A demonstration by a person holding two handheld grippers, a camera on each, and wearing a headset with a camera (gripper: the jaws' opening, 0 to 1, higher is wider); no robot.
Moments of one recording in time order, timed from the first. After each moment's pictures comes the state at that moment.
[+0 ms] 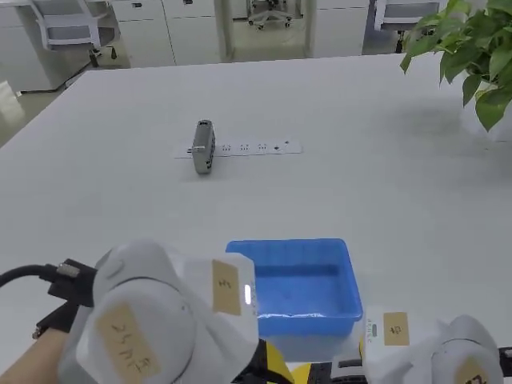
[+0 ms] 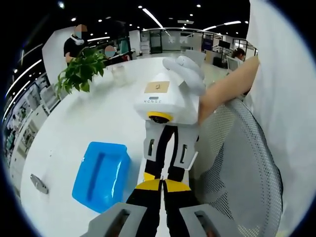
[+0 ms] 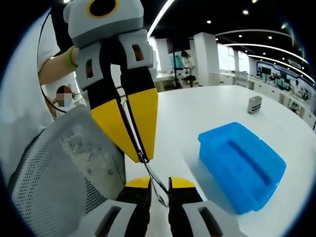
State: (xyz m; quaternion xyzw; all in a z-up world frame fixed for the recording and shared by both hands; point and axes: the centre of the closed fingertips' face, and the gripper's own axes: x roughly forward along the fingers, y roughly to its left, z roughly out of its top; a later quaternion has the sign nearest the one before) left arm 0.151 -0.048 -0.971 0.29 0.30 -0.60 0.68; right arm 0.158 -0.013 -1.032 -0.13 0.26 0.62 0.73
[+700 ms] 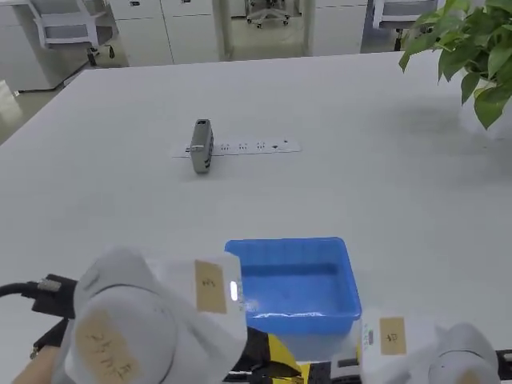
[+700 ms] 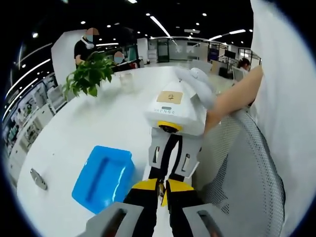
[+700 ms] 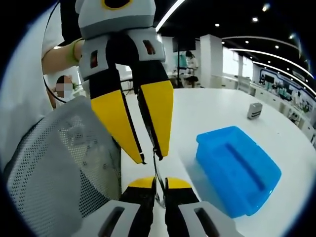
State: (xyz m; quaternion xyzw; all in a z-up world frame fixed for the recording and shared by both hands) left arm 0.158 -0.055 -0.962 0.22 0.27 -0.59 0.73; right arm 0.165 -0.017 -1.035 -0.16 0.25 0.62 0.73
